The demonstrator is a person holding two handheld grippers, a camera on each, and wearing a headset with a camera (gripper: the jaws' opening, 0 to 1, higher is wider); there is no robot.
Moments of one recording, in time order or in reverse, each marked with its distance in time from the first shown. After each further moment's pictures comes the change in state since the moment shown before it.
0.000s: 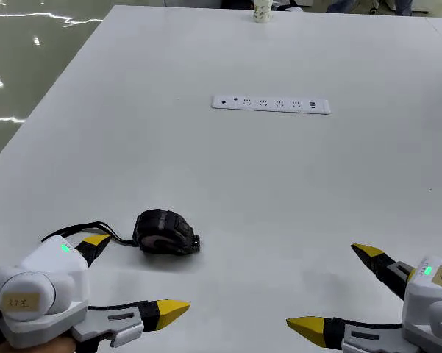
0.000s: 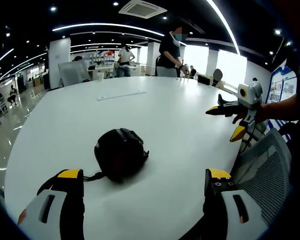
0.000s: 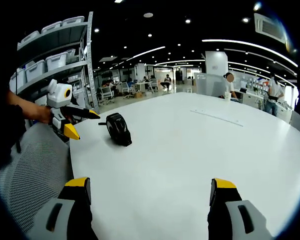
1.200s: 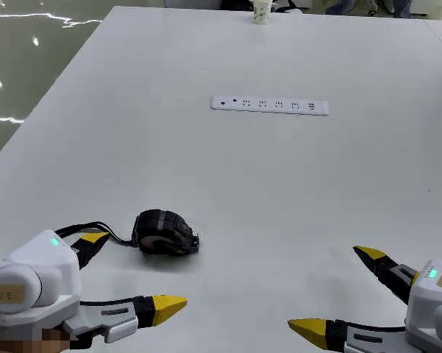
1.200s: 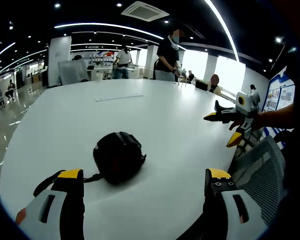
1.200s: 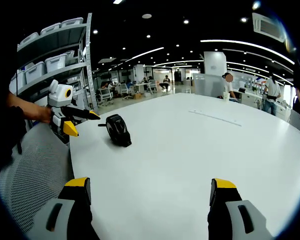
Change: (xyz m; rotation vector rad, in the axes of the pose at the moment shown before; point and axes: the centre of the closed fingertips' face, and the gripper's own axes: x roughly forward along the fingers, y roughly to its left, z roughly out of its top) left arm -0.004 -0.001 0.008 -0.036 -0.023 -0.037; right arm -0.003 0.000 0.001 0.009 -0.010 -0.007
